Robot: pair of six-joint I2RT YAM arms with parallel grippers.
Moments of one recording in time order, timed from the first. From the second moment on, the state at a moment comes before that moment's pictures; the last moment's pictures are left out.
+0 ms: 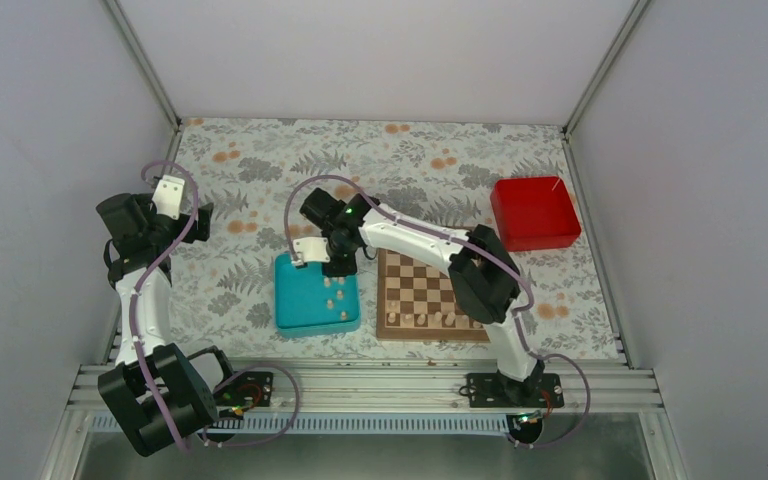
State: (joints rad) left arm 0.49 1.06 0.70 -0.15 0.53 0.42; right arm 0.97 2.08 1.75 -0.93 -0.13 -0.76
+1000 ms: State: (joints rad) left arm 0.49 1.06 0.70 -0.15 0.54 0.42; right arm 1.00 2.21 1.80 -0.95 -0.16 -0.80
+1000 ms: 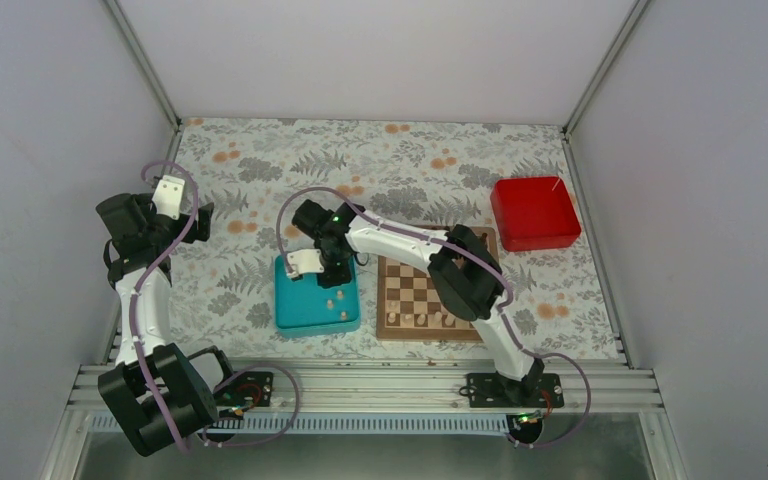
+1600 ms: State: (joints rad) left arm 0.49 1.06 0.70 -0.15 0.55 0.42; right arm 1.00 2.24 1.80 -0.93 -0.16 -0.81
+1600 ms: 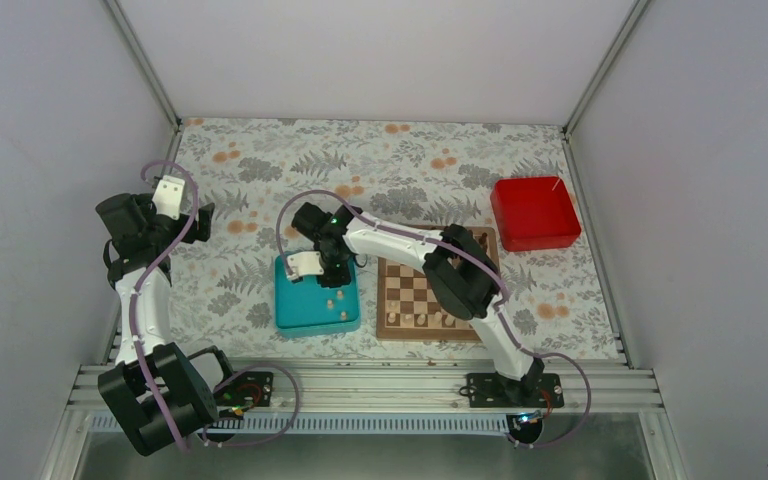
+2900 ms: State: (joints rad) left arm 0.50 1.03 0.70 -0.15 0.53 0.42; right arm 0.34 1.09 0.81 -0.98 -0.16 -0.87
